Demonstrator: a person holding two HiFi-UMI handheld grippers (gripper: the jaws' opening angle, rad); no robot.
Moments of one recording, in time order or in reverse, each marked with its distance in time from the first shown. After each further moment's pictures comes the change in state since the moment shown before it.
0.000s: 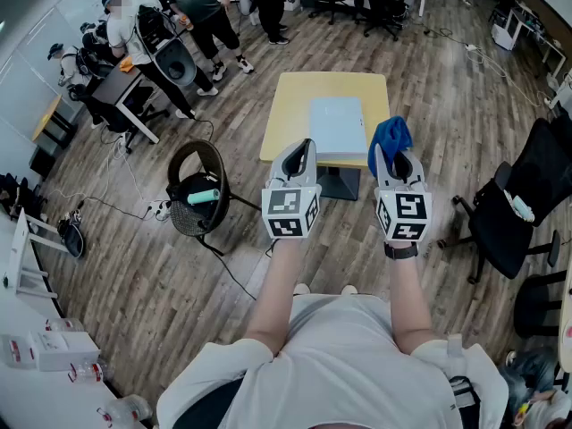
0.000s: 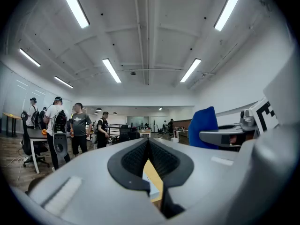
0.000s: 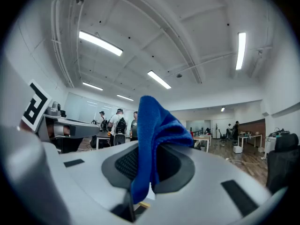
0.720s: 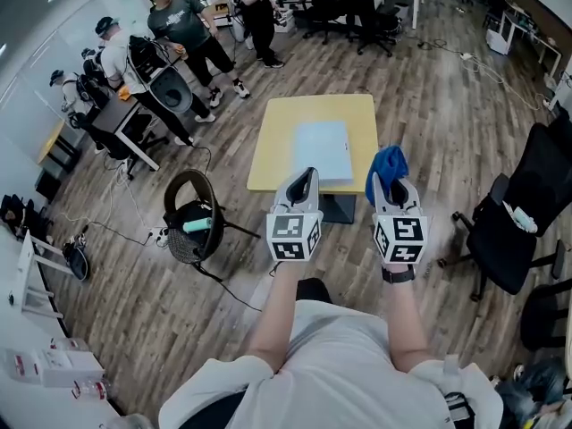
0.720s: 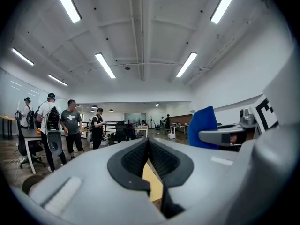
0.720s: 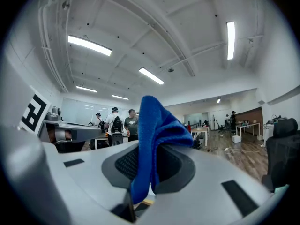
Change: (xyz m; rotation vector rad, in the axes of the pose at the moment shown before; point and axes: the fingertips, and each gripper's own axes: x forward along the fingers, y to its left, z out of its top) left arm 0.060 -0.067 -0.037 0.021 0.050 -0.042; right arm -0.007 -0.079 -0.050 0.098 0.042 -0.023
